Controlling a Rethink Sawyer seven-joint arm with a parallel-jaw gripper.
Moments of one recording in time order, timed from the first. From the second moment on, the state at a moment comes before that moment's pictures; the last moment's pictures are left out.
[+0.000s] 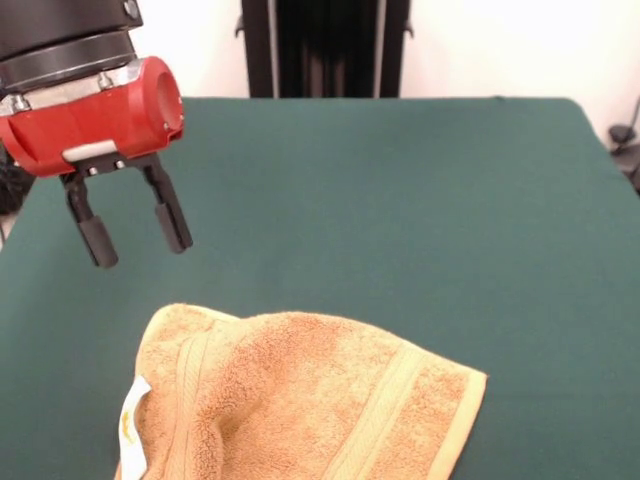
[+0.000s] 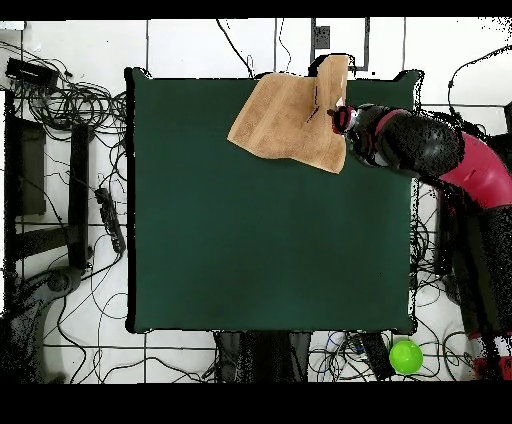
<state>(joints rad) -0.80 -0.51 0.65 1.33 -0.24 0.68 1.54</state>
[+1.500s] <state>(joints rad) -0.80 -0.27 0.65 1.32 -0.19 0.56 1.54</state>
